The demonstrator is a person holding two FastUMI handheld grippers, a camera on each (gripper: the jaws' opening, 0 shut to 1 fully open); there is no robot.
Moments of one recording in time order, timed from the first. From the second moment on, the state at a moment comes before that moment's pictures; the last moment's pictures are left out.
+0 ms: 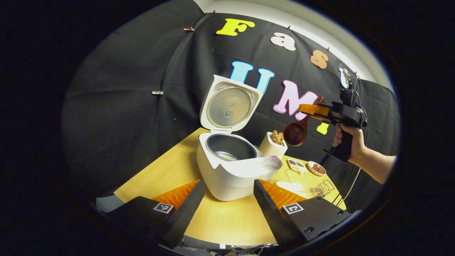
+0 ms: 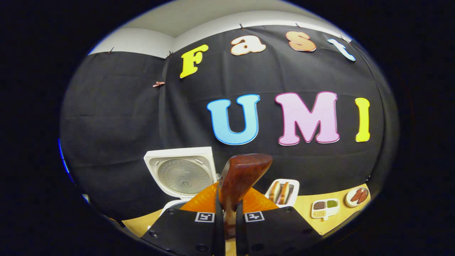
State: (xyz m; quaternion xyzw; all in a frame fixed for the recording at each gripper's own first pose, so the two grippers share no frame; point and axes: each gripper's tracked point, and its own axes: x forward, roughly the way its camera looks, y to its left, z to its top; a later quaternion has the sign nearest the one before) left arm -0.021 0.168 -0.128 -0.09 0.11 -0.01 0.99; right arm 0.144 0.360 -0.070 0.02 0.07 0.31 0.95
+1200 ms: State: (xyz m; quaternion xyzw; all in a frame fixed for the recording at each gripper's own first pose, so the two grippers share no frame) left arm 0.037 -0.016 -0.105 -0.07 0.12 -0.04 0.99; right arm 0.210 -0.042 -0.176 0.16 0.20 0.04 0.97
